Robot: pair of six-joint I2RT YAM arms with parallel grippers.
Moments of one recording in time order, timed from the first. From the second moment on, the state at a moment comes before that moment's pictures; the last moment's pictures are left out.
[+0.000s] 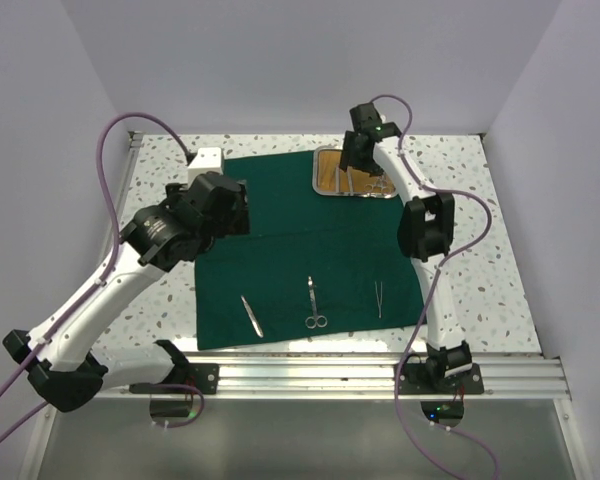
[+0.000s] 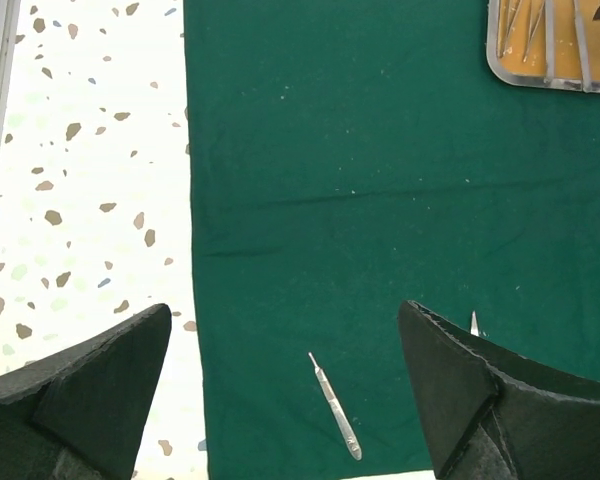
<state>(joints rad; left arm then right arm) -0.73 1.18 1.46 -1.07 -0.63 -0.56 0.29 2.52 2.47 -0.94 0.22 0.44</state>
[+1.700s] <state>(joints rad) -0.60 1.20 1.40 -1.02 -0.54 -0.47 0.34 2.40 2.14 -0.87 0.28 0.44</state>
